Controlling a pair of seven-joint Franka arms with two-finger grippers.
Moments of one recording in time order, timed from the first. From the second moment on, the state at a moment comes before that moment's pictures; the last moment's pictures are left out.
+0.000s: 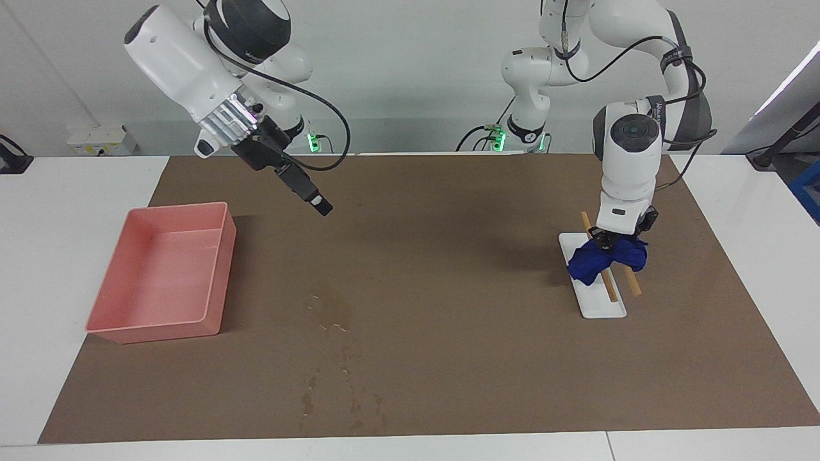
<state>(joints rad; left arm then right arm) -0.05 0.09 -0.07 -1.97 0.41 2.06 -0.46 0.15 0.03 0.07 -1.74 0.62 2.10 0.98</state>
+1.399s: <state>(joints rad) -0.17 0.10 -0.09 -1.79 -0.54 2.05 -1.41 0.49 0.16 0.07 -1.87 0.72 2.48 1.13</state>
